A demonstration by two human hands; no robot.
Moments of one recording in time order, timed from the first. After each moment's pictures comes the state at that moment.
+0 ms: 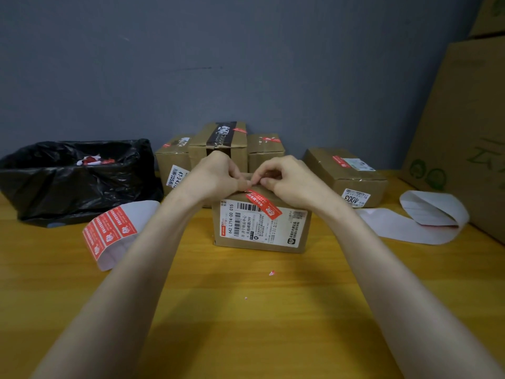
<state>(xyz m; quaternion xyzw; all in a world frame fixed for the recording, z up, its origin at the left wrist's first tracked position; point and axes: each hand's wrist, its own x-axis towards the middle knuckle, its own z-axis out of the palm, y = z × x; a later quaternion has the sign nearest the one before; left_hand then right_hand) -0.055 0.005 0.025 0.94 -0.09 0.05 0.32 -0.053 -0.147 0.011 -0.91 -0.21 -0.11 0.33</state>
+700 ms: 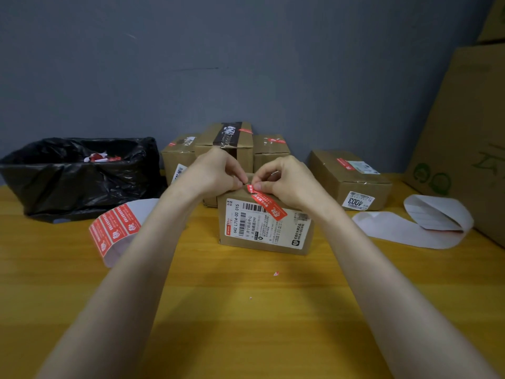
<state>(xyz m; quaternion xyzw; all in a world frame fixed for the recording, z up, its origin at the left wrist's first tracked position) -0.050 0.020 0.027 0.94 -0.11 0.05 0.33 -0.051 -0.133 0.010 -0.91 -0.17 -0.11 0.35</state>
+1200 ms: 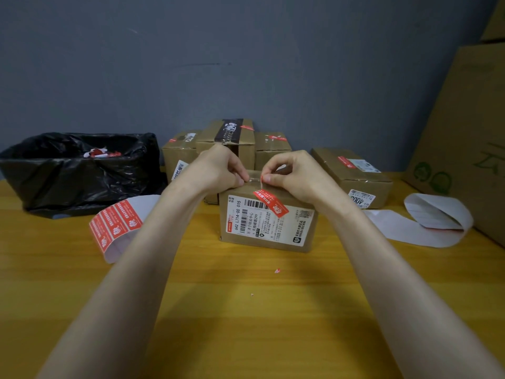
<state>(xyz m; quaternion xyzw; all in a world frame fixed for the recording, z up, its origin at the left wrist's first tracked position) -0.044 0.023 0.025 0.94 -0.11 0.05 0.32 -0.053 -0.143 0.014 -0.89 -0.18 -0.10 0.40</state>
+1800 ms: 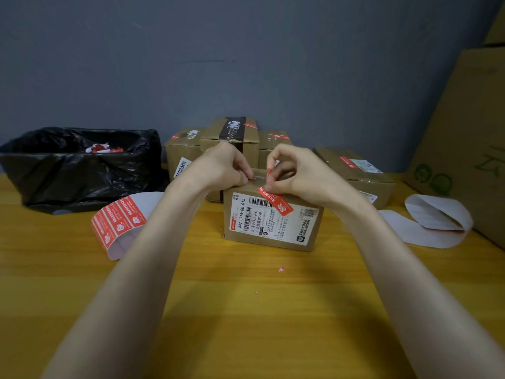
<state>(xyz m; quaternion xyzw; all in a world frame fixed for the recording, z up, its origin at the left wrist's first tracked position) -0.042 0.027 0.026 0.94 -0.13 0.03 0.32 -0.058 -0.147 0.017 -0.87 -0.25 -0.06 0.42</state>
